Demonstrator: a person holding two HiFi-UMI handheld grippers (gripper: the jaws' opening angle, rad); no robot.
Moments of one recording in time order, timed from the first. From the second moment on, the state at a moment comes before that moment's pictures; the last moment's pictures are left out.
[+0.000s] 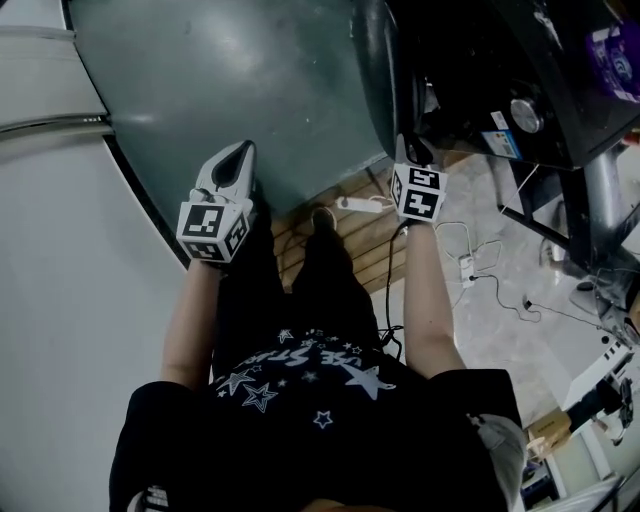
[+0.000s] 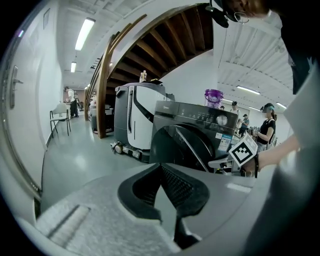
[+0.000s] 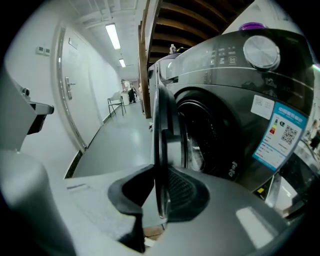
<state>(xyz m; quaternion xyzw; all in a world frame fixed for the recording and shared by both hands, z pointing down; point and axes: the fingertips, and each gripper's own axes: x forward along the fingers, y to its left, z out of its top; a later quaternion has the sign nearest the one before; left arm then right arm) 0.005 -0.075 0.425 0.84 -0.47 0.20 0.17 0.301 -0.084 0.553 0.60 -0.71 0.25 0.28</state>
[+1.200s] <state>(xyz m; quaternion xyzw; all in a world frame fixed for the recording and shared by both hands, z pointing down) -0.186 -0.106 0.449 0.77 -0.58 0.16 0.21 0.043 -0.128 0.559 0.53 -0.74 0.35 0.23</state>
